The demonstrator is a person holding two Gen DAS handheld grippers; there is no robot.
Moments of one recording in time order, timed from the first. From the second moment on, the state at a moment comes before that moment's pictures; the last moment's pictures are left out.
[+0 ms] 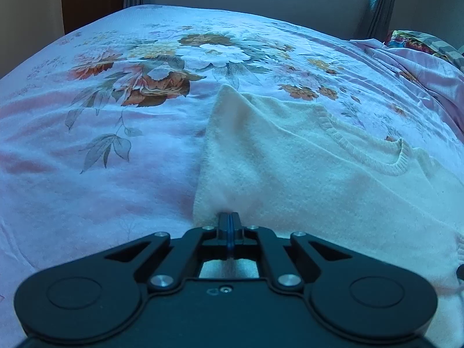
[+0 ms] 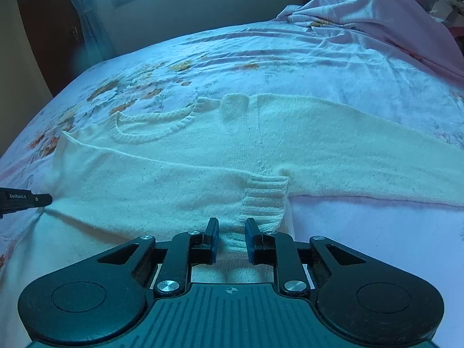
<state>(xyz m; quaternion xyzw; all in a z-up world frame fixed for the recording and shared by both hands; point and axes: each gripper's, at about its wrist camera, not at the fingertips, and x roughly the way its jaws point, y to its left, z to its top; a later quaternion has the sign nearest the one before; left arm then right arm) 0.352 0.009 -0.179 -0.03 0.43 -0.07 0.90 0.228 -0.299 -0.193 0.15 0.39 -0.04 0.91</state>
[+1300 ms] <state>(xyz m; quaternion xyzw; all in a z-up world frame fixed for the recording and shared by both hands) 0.334 0.067 -0.166 -0.19 0.44 -0.06 0.87 0.206 -0.293 -0.181 0.16 0.38 -0.06 0.91</state>
